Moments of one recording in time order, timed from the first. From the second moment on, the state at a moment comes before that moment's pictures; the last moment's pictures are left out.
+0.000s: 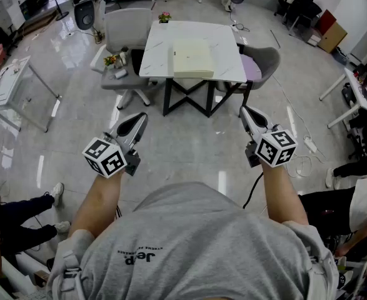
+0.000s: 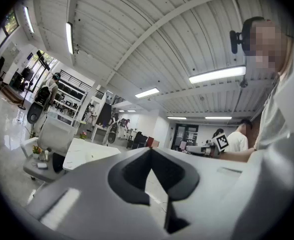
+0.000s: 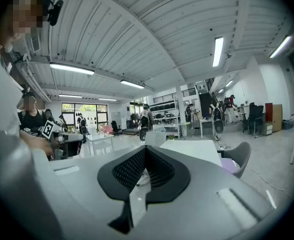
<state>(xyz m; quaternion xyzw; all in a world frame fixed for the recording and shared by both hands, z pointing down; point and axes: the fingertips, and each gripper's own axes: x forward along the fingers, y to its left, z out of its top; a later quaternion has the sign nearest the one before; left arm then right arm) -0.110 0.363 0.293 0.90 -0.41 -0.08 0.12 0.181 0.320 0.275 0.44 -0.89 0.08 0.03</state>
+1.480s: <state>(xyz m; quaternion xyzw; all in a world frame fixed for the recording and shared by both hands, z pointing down) -0.031 0.363 0.290 0.88 -0.46 -0.08 0.11 0.233 0.282 0.275 0.36 -0.93 0.06 0.02</state>
